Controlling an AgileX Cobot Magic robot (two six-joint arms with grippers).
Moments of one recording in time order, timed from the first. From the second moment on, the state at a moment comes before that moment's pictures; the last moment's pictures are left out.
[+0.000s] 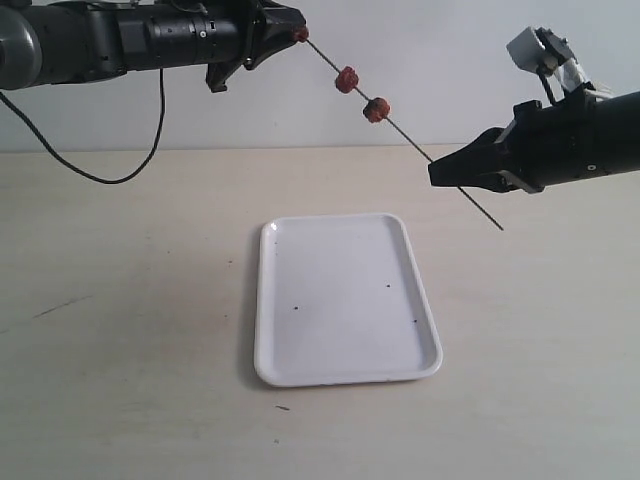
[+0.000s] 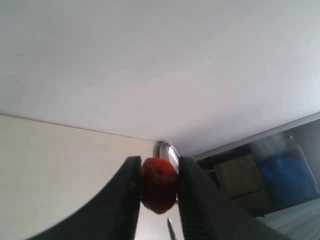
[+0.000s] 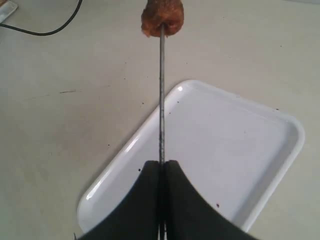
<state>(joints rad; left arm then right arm) -0.30 2.25 -1.87 -1.73 0.63 0.81 -0.14 1.74 -1.02 1.36 0.91 -1.49</state>
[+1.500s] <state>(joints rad) -0.38 2.25 -1.87 -1.73 0.69 0.83 -0.14 1.74 -1.02 1.50 0.90 -1.60</state>
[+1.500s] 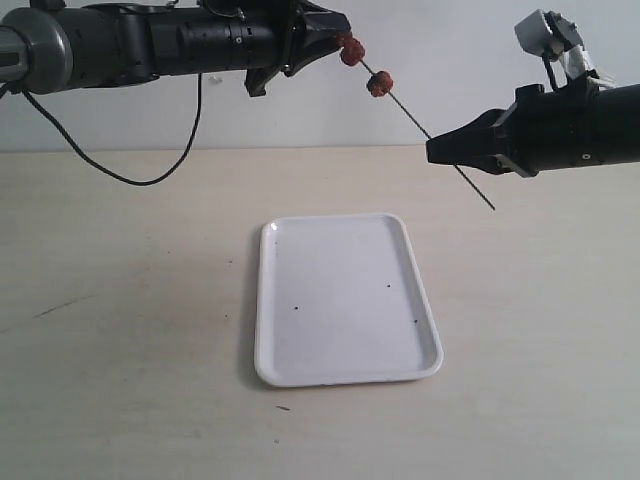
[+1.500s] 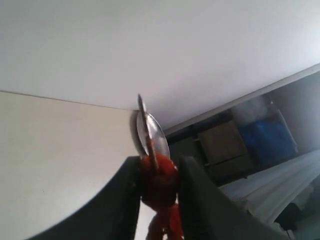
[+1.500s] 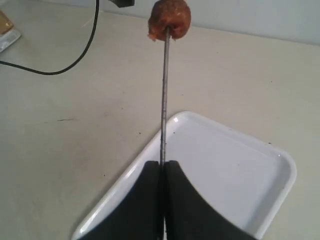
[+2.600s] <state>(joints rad) -0.39 2.25 -1.87 -1.70 0.75 0.83 -0.14 1.74 -1.02 1.56 0.86 -1.63</state>
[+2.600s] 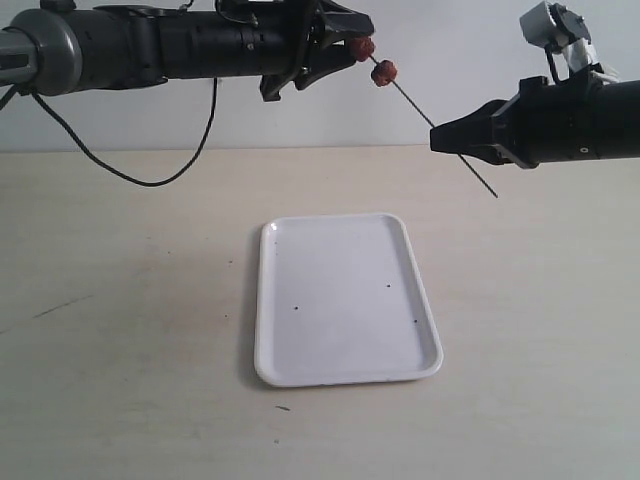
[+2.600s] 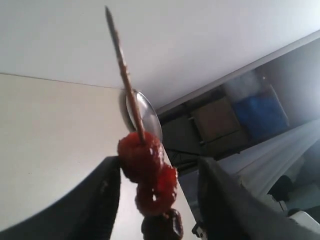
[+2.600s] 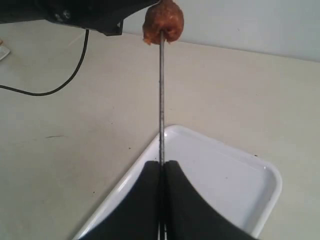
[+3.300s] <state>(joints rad) -0.39 2.25 -1.87 -1.70 0.79 0.90 -0.14 1.74 -1.02 1.57 0.86 -1.63</state>
